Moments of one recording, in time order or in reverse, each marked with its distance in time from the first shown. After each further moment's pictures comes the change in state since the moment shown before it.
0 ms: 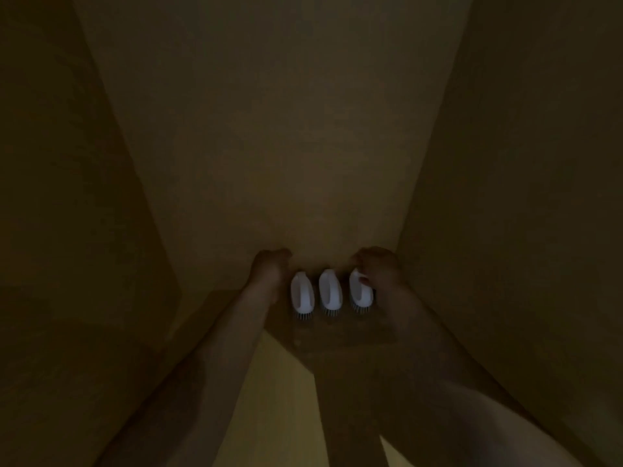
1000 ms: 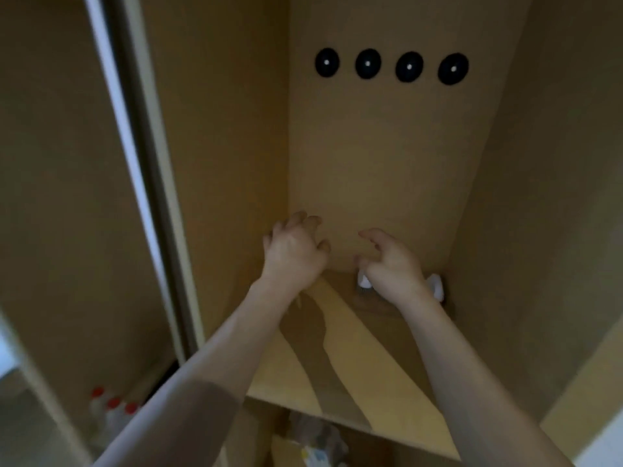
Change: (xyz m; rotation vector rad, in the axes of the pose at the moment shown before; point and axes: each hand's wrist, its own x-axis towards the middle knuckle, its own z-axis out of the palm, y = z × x) left_hand -0.333 0.007 -0.091 0.967 0.509 0.606; right_hand -0.274 -0.026 -0.034 -0.460 -0.184 -0.778
